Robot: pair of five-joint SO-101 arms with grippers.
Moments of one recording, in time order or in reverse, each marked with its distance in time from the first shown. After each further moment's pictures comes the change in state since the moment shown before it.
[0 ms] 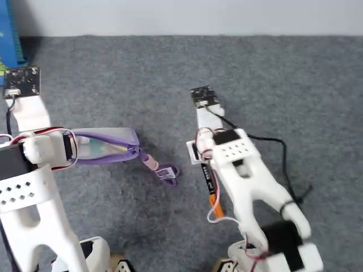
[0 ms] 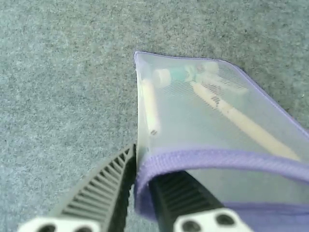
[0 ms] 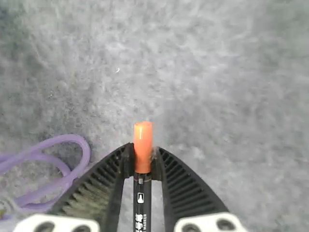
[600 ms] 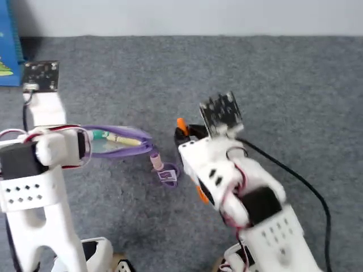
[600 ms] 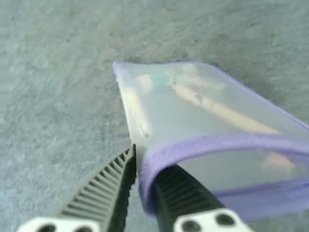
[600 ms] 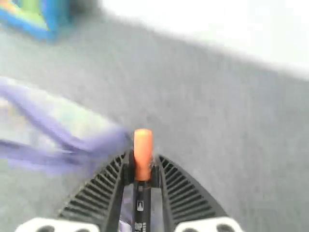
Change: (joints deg) left arm 8.8 0.0 -2.4 0.0 1.6; right arm -11.9 -48.0 5.4 2.8 0.1
